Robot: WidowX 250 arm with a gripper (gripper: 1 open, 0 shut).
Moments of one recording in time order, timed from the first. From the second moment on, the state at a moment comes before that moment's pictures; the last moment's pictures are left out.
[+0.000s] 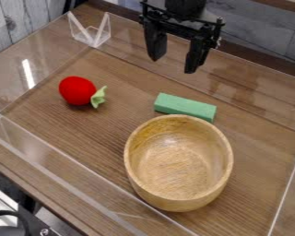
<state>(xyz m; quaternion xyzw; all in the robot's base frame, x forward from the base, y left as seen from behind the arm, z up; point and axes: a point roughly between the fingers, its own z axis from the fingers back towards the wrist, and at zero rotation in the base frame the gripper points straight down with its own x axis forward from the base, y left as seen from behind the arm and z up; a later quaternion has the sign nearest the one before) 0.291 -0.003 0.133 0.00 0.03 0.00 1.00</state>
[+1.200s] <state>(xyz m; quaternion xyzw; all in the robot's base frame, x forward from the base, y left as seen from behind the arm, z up) 0.241 0.123 0.081 -0.03 0.01 0.19 0.98</state>
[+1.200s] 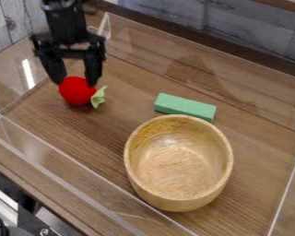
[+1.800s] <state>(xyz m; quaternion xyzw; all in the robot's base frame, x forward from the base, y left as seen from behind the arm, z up) 0.250 0.164 0.065 -0.06 0.01 0.22 0.97</state>
